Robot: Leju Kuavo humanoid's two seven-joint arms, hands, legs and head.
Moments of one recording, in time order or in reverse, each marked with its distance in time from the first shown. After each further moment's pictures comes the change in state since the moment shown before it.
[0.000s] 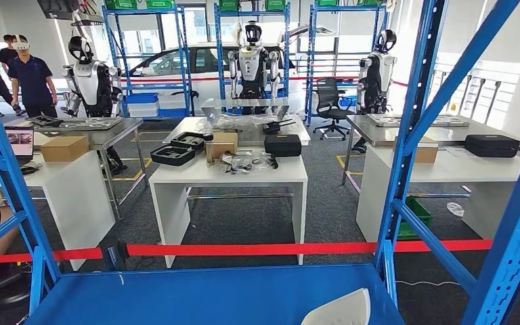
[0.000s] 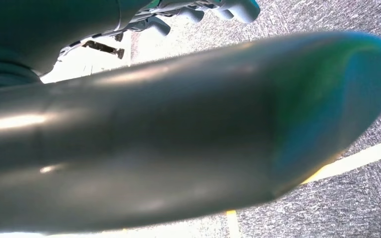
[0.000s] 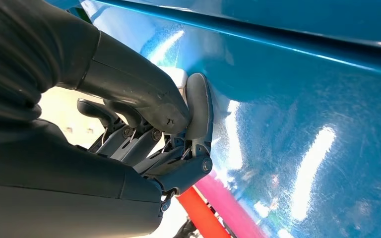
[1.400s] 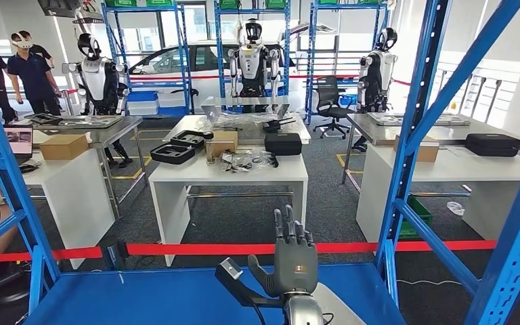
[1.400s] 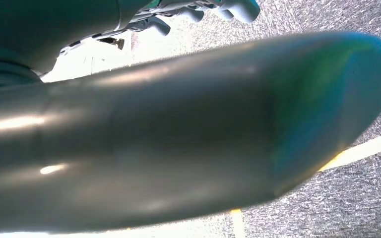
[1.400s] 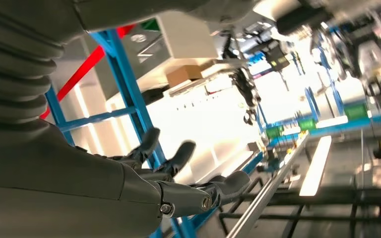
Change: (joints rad) left arm 0.018 -0.001 0.050 0.001 -0.003 -0.011 -0.026; right arm -0.023 -0.072 -0.253 -0.340 0.301 -1.030 0.123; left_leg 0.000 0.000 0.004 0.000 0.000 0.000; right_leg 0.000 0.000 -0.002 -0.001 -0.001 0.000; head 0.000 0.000
